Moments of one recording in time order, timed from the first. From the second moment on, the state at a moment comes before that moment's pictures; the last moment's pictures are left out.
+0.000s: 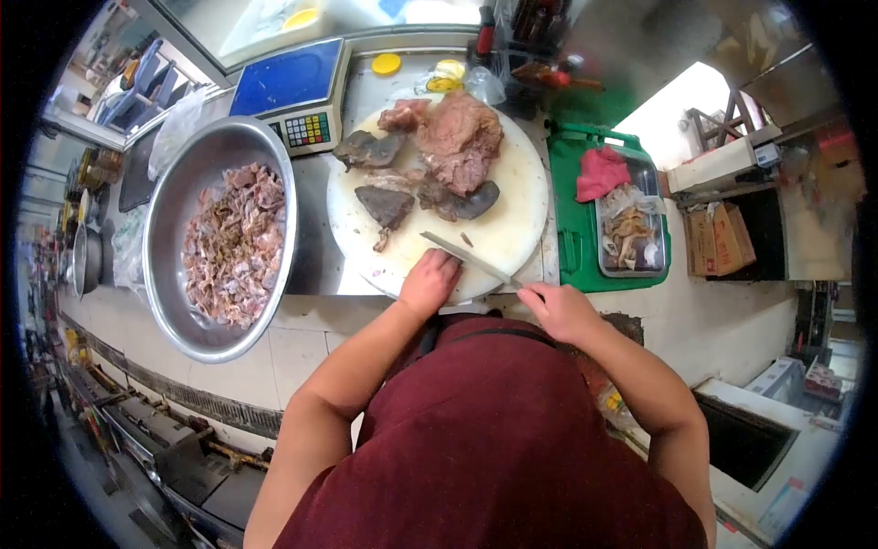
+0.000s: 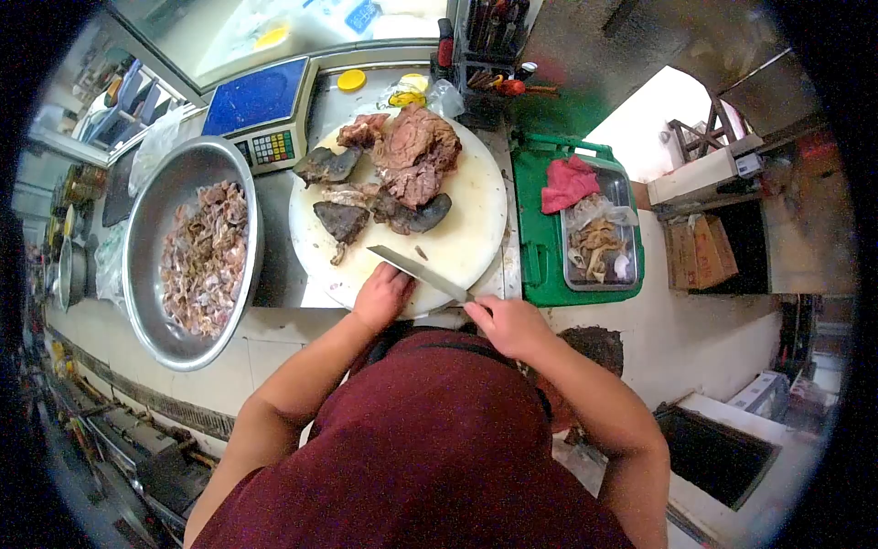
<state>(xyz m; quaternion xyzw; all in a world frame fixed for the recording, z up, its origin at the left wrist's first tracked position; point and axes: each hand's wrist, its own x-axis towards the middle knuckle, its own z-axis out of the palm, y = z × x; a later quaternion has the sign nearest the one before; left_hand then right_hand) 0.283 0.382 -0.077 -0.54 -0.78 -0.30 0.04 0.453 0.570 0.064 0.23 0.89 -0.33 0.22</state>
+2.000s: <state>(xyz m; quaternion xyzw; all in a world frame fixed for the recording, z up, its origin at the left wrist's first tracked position) 0.287 0.438 -0.046 -0.37 -0.84 -0.34 -0.23 0.517 0.621 0.008 0.45 0.44 -0.73 0.28</state>
